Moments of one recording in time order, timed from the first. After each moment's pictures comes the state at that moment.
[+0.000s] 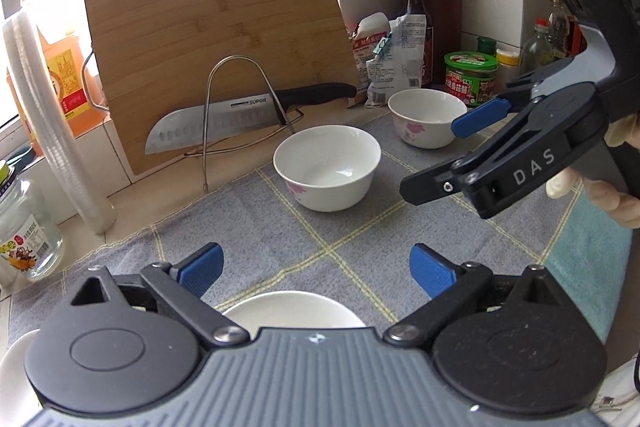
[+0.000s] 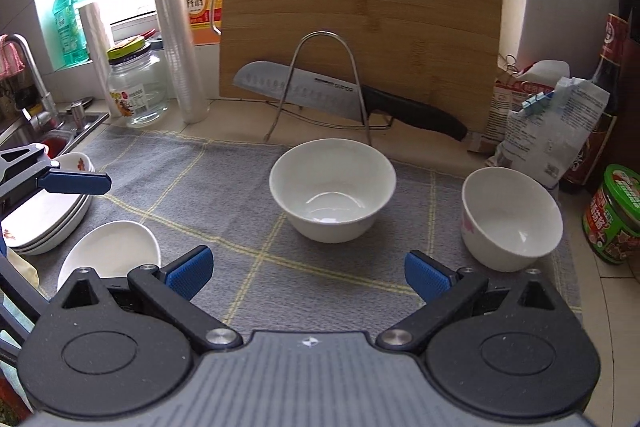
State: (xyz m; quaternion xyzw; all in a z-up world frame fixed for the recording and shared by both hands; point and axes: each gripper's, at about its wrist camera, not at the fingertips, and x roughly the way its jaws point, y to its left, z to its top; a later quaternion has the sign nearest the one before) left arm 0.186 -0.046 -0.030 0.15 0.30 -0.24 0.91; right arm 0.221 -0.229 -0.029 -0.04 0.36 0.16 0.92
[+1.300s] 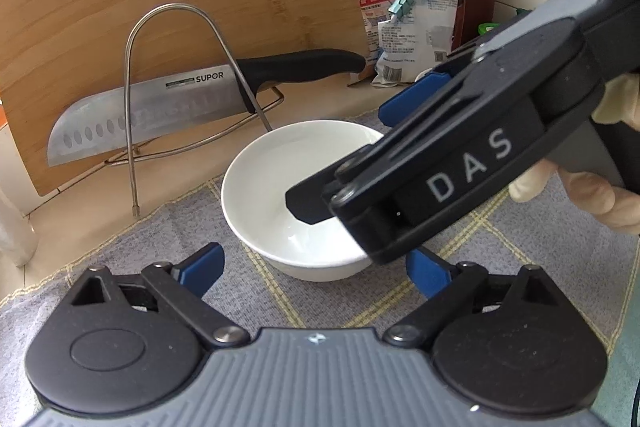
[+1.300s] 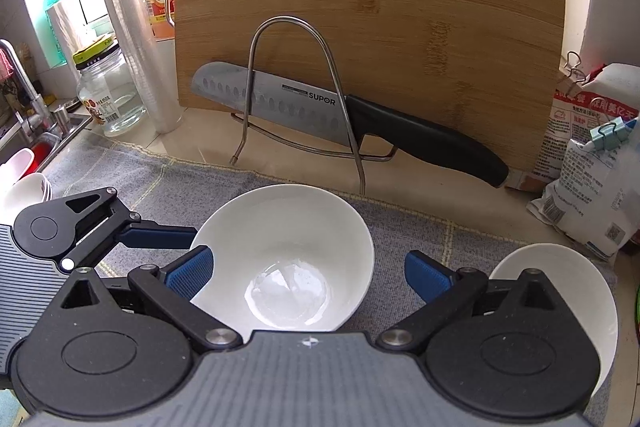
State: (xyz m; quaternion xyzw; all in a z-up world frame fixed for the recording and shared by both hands) left arm 0.292 -0.116 -0.082 0.14 0.35 -0.25 0.89; right arm 0.345 -0.236 -0.058 -0.03 0.40 0.22 0.89
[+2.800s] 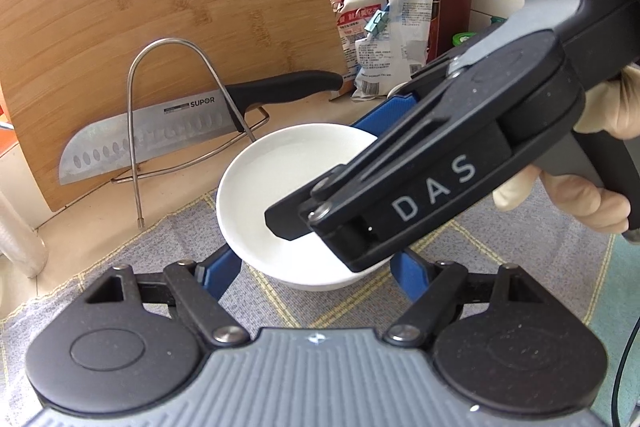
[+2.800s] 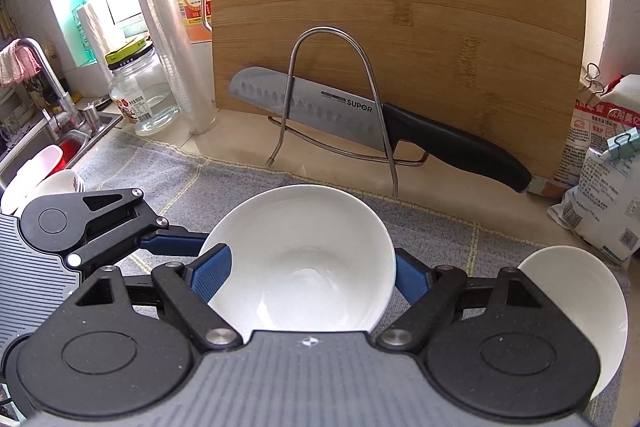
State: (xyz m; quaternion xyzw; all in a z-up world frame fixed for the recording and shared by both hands) left arm 0.266 -0.116 -0.060 0.16 0.34 -0.27 0.89; right arm 0.327 -0.231 -0.044 -0.03 0.39 0.26 0.88
